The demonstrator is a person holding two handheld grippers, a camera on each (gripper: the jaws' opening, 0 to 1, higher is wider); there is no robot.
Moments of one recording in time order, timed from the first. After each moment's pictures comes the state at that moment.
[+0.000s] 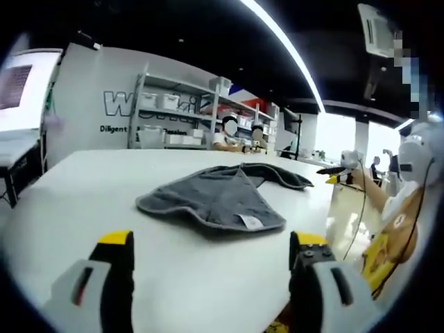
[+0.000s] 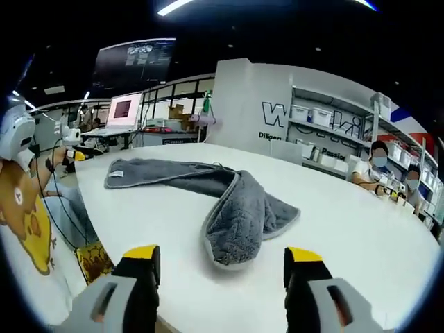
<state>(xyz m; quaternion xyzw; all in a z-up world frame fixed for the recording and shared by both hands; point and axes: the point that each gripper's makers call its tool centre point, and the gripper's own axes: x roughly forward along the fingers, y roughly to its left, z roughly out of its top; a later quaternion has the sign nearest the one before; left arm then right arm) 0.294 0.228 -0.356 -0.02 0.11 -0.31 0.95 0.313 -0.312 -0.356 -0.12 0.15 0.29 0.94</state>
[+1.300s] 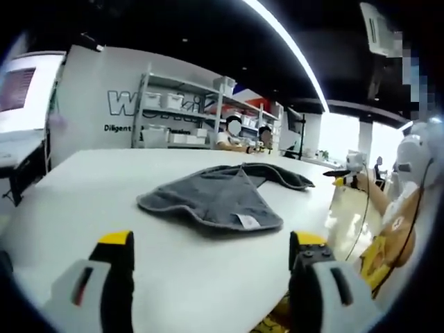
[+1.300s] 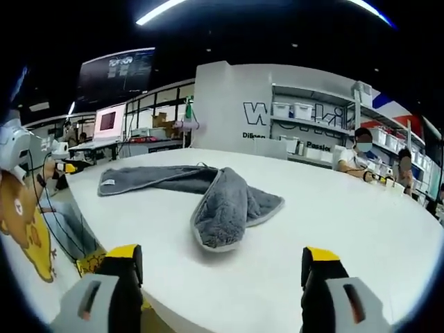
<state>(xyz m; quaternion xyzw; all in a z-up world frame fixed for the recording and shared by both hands) 0.286 0.218 -0.350 -0.02 0.11 -0.30 0.95 0.300 -0.333 -0.357 -0.08 0.15 0.25 0.95</state>
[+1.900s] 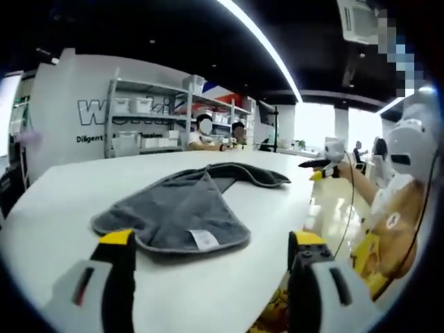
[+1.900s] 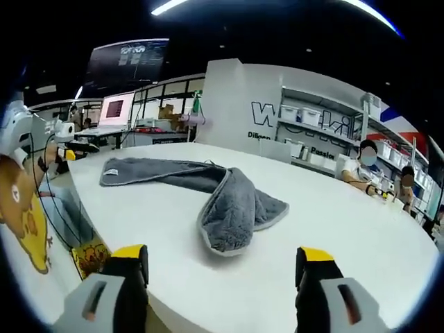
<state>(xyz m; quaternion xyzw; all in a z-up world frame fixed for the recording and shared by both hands) 0.283 0.142 -0.338 0.02 0.10 -0.38 0.92 0.296 -0.319 -0.357 -0.13 0.15 0.26 0.94</state>
